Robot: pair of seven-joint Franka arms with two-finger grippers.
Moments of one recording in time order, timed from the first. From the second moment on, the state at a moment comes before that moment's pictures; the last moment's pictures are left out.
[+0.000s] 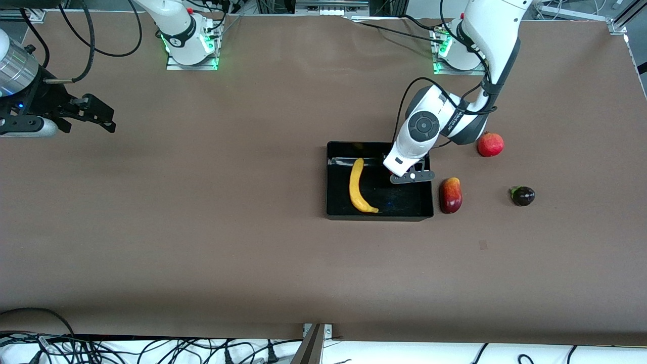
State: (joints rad) left arm -0.39 0.44 -0.13 -2.10 0.04 2.38 -0.66; right arm 0.11 0.01 -0.01 -1.59 0.00 1.64 0.09
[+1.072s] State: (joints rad) left arm -0.25 0.25 -0.10 -1.87 0.04 1.72 -0.33; right arm 0.11 0.01 -0.01 -1.59 0.00 1.64 0.09
